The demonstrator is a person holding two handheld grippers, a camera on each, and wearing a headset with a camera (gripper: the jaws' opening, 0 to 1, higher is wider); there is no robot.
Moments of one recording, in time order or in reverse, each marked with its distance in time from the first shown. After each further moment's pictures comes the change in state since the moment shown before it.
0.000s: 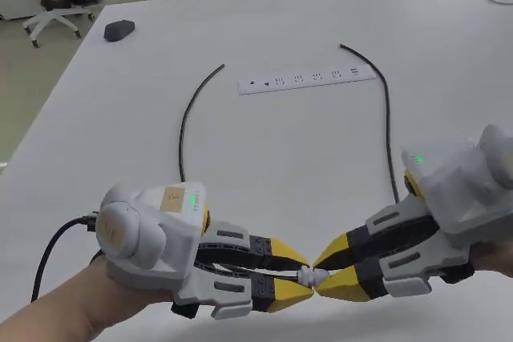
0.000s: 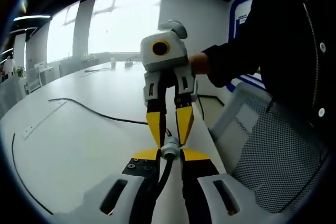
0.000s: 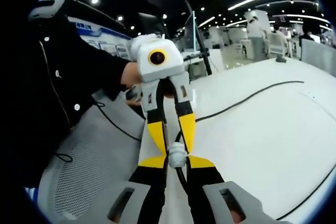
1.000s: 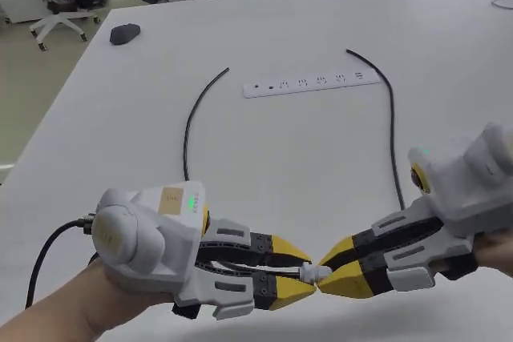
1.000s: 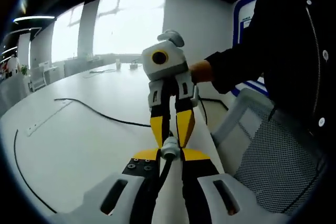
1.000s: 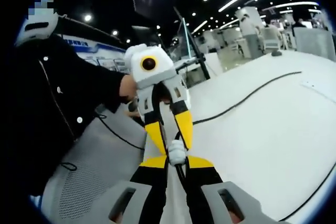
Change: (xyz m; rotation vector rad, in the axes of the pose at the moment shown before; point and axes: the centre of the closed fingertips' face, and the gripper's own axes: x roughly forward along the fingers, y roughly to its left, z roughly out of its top) left arm -0.008 0.009 0.010 -0.087 -0.044 0.039; right arm -0.001 0.001 0.010 -0.011 -0.067 -0.013
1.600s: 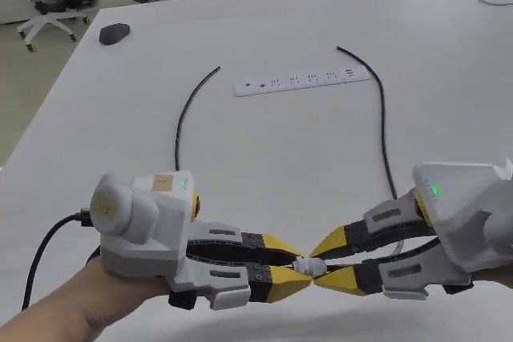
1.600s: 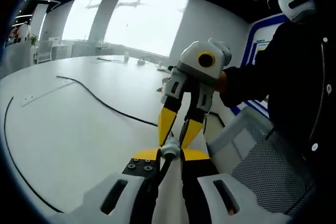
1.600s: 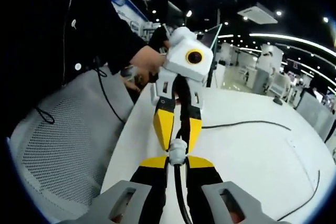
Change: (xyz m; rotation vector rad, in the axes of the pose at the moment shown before) left arm 0.004 0.003 -0.004 -0.160 -0.017 -0.011; right arm -0.002 -0.005 -0.007 -0.432 0.095 -0.117
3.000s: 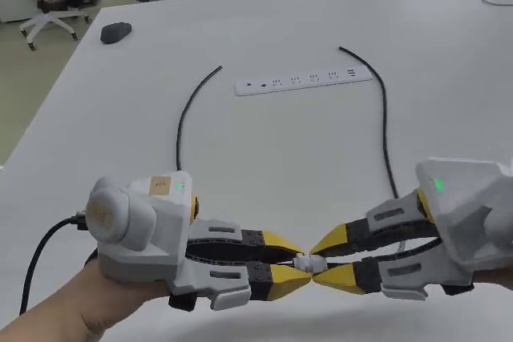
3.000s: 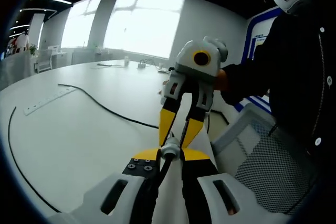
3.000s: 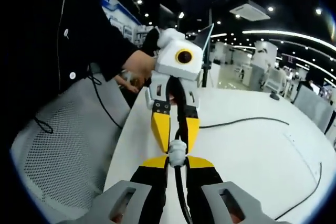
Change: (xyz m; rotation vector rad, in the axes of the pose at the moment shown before) left arm 0.001 0.002 0.002 0.046 -0.006 0.028; right arm 0.000 -0.001 0.002 0.016 0.013 -0.034
